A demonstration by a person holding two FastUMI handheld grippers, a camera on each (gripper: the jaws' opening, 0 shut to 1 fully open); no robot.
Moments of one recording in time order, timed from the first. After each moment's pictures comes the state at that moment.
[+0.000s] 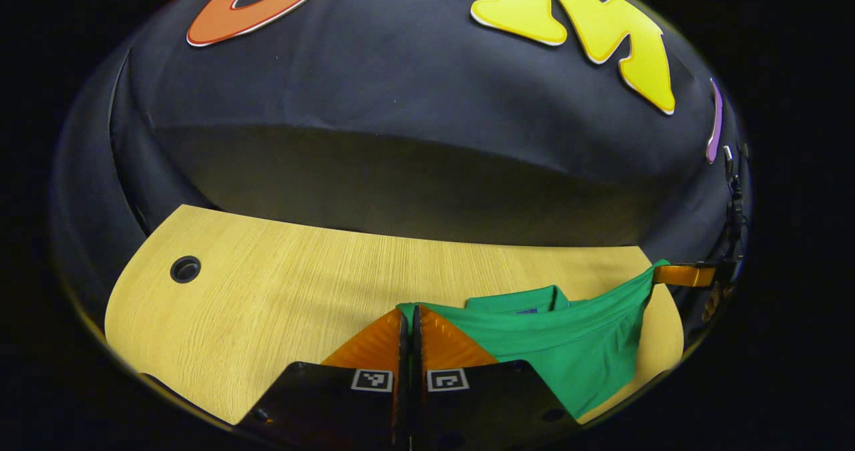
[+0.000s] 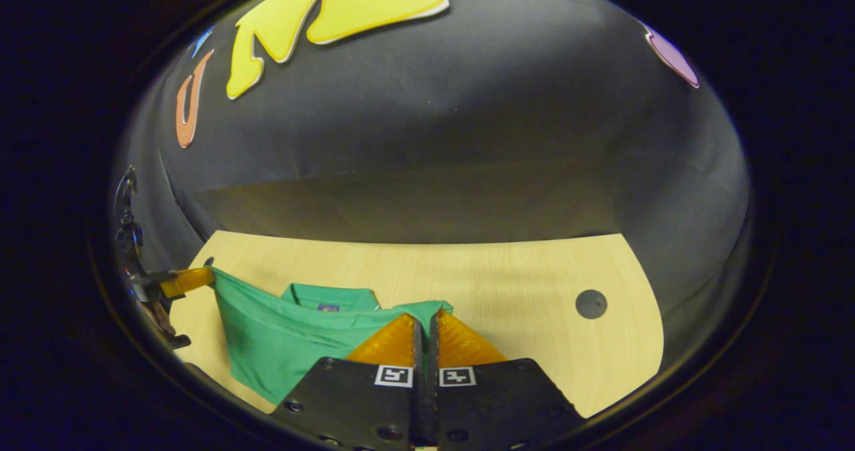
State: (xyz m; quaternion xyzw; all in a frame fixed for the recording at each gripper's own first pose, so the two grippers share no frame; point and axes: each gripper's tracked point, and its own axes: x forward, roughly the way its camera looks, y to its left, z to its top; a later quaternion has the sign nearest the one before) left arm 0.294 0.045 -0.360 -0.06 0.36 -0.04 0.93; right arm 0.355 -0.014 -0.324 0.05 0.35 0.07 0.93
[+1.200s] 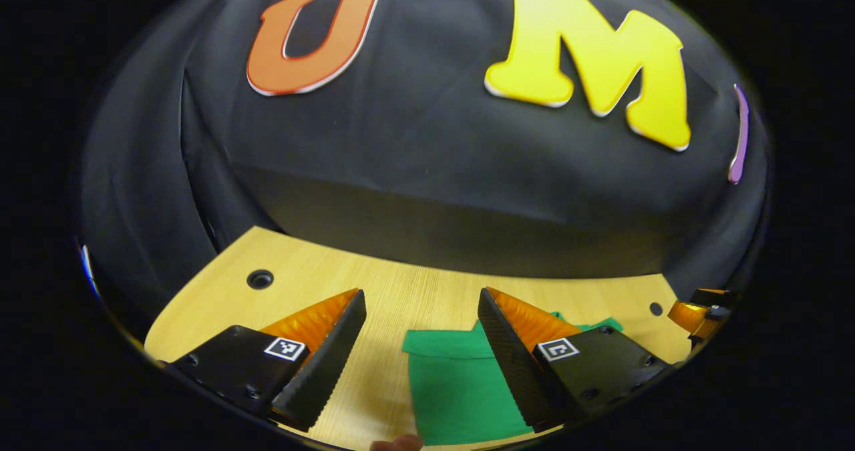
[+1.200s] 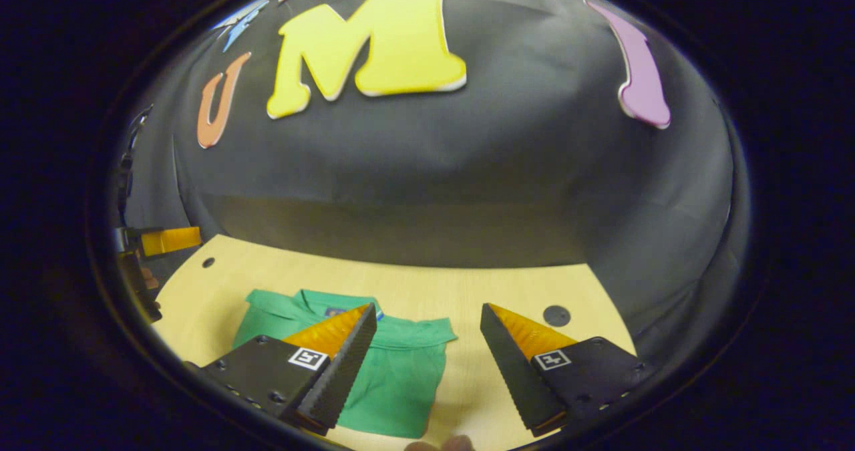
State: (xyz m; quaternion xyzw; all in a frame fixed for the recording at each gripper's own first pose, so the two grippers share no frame) left arm 0.260 0.046 -0.225 -0.06 0.26 0.04 0.96; right arm 0.282 -0.019 -0.240 0.01 0.23 0.05 0.97
